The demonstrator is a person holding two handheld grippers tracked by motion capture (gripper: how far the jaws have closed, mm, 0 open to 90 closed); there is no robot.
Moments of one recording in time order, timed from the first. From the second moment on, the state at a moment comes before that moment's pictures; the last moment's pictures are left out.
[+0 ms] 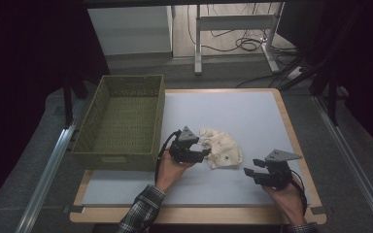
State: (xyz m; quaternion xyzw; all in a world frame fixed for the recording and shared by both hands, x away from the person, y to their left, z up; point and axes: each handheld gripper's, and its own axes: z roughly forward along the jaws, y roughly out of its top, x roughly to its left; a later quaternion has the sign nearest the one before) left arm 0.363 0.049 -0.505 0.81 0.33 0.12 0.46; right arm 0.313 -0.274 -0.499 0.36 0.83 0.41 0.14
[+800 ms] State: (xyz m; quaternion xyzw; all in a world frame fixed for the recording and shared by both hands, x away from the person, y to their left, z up) left arm 0.350 0.061 -0.534 0.81 0.35 0.11 0.45; right arm 0.365 -0.173 -0.514 0.33 0.86 0.35 0.15
